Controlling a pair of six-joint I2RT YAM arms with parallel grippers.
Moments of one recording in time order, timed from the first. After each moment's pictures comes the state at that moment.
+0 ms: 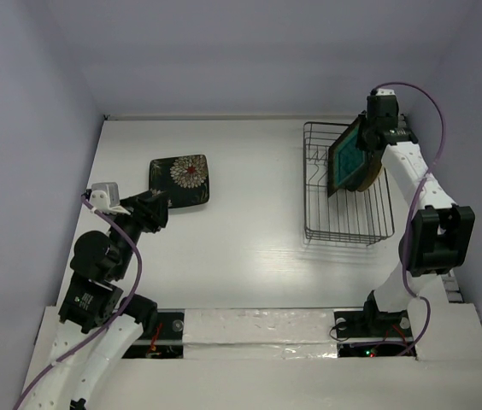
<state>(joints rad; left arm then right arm) -0.40 0.36 0.71 -0.28 -0.15 -0.38 0.06 1.69 1.54 -0.53 0.25 0.20</state>
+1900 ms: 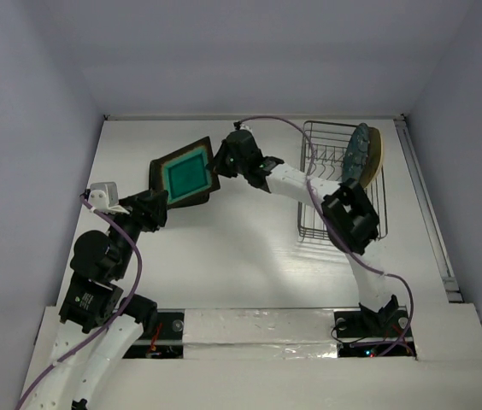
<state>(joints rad) -0.38 0.37 0.71 -0.28 -0.15 -0.38 0.73 2.11 1.72 -0.03 -0.01 0.86</state>
